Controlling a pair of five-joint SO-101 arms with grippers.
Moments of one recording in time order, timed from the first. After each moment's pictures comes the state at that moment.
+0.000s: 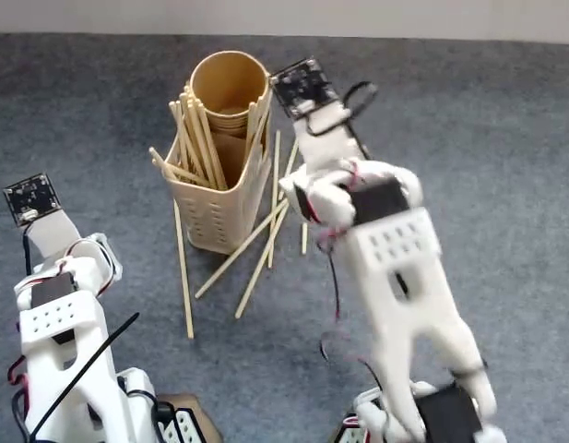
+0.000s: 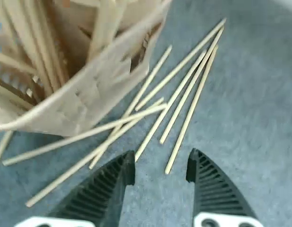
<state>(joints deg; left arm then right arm) -30.7 -42.9 66.9 38.2 10.2 -26.4 -15.6 7.7 68.0 11.9</state>
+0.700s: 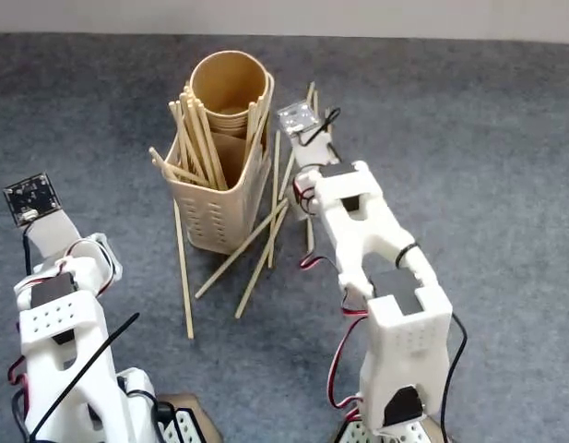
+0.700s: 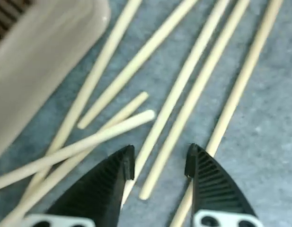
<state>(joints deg) -30.7 -42.9 66.9 38.2 10.2 -20.0 24.4 5.6 40.9 12.5</state>
